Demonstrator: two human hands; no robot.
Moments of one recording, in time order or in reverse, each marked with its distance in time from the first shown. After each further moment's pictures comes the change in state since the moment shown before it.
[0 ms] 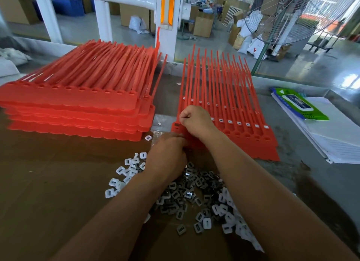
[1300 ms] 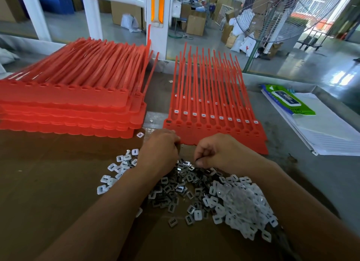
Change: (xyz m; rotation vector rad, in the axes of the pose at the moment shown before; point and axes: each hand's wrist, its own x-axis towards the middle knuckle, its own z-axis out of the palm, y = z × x) left_hand 0.006 -0.002 0.003 -0.005 -0.024 -0.011; right_hand -0.107 0.014 -0.068 -0.006 -0.414 -0.098
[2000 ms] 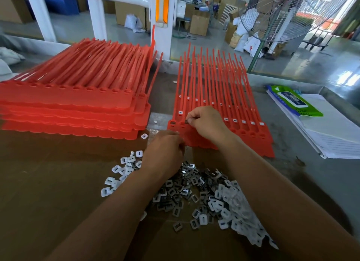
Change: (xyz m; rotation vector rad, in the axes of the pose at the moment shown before) left_hand -0.006 0.005 -0.005 -0.041 0.020 -0.018; right_hand 0.094 0.008 0.005 0.091 0.438 0.087
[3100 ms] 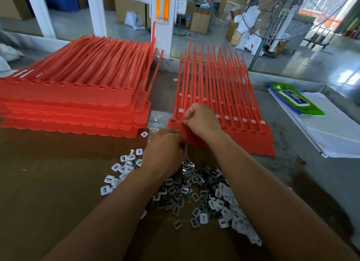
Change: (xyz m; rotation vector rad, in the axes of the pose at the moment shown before) left_hand -0.001 0.000 0.001 -0.012 0.024 0.023; right_hand 0.009 -0.001 0.015 -0.101 0.013 0.134
